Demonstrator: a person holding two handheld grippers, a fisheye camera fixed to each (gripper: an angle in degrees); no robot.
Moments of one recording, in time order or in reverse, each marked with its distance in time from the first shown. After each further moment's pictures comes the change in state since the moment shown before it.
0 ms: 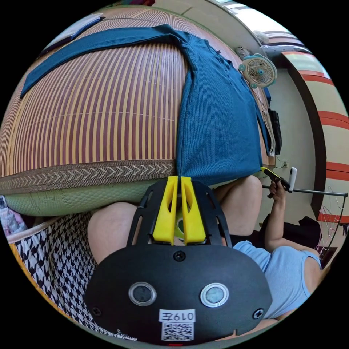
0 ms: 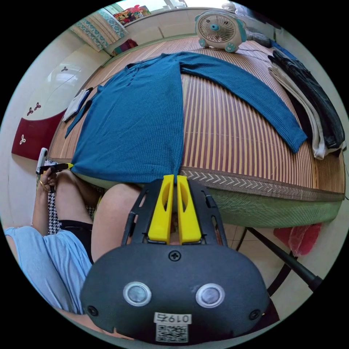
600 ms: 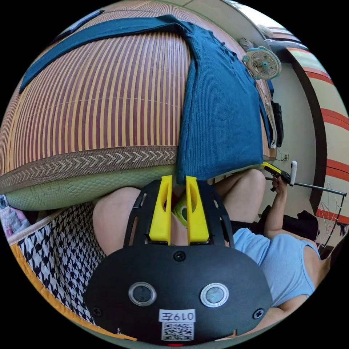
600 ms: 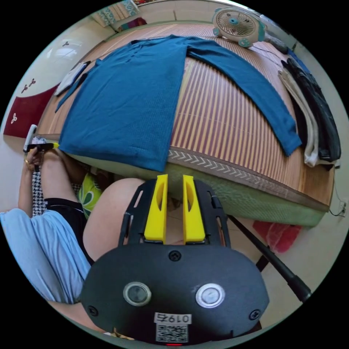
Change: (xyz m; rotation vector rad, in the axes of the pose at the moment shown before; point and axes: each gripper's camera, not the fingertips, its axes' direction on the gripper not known) left arm 0.015 0.019 -0.036 -0.083 0.007 0.000; right arm -0.059 0.002 -0.021 -0.152 0.132 -0.098
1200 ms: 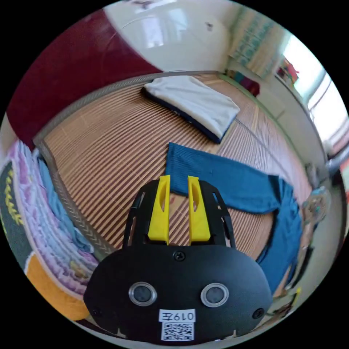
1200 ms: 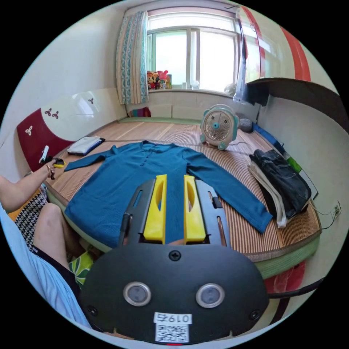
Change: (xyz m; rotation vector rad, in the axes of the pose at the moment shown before) left arm -0.100 -0.035 -0.183 0.728 -0.353 -0.632; right arm -0.096 -0.016 -0.106 0.798 0.120 0.002
